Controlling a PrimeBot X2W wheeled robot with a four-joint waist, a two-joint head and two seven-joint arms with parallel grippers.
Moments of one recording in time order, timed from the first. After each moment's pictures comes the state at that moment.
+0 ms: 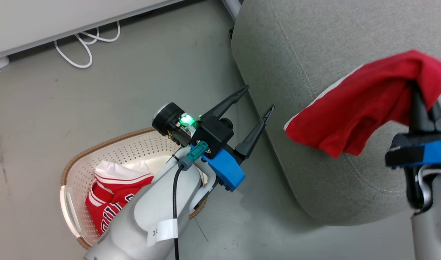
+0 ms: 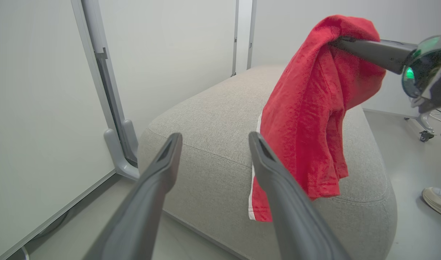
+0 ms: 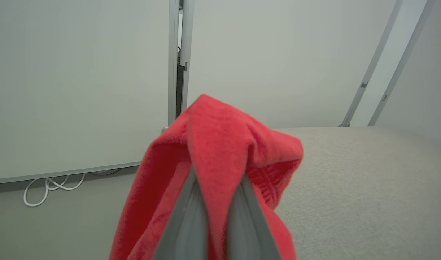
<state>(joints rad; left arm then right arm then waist) -0.70 0.07 -0.76 0.53 -0.30 -0.13 -0.26 -0.40 -0.13 -0.18 0.24 0.07 0.13 -0.26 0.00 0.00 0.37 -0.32</state>
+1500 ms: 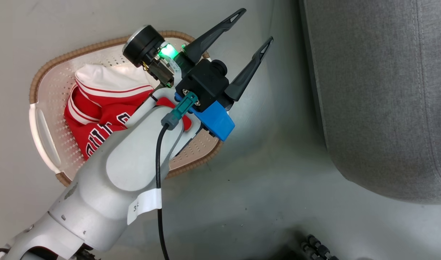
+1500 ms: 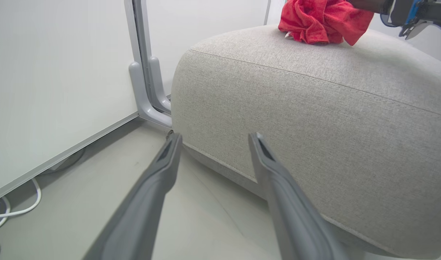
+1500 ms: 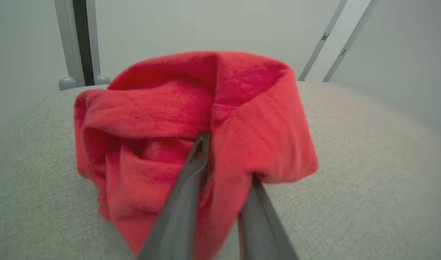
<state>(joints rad) -0.94 0.17 -0.79 0.45 -0.24 -0.12 -0.25 -0.93 -0.30 -0.55 0.63 0.00 0.13 -0.26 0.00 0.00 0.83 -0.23</state>
